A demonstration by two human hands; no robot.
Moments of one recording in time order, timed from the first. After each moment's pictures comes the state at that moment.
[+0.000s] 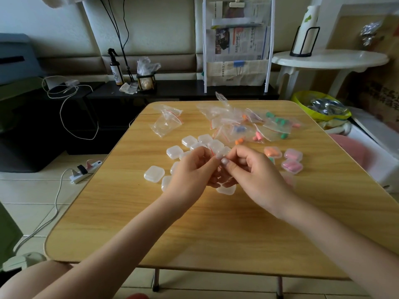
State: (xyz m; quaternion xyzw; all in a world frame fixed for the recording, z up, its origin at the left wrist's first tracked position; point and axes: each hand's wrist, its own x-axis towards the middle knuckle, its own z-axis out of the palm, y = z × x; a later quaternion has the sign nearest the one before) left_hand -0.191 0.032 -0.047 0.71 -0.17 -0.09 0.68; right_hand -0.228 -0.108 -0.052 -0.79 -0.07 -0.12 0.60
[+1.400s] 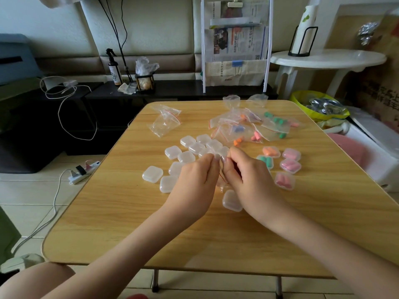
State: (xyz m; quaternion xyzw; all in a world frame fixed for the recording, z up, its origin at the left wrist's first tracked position) left_hand -0.204 0.030 -0.051 0.84 -0.26 0.06 0.48; right_hand -0.234 -0.098 -0.057 -0.88 -0.10 -0.24 0.40
